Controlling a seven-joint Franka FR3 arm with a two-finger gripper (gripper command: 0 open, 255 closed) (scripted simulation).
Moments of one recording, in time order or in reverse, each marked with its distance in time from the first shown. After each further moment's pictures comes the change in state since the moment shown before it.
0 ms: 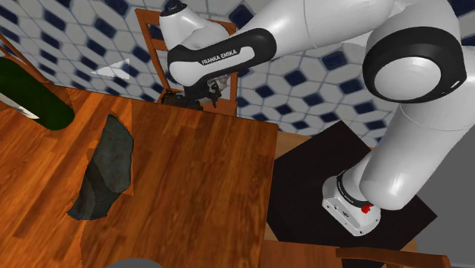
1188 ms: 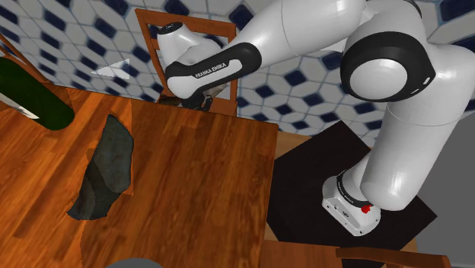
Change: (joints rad) arm 0.028 0.105 -0.004 0.030 -0.014 0.069 0.020
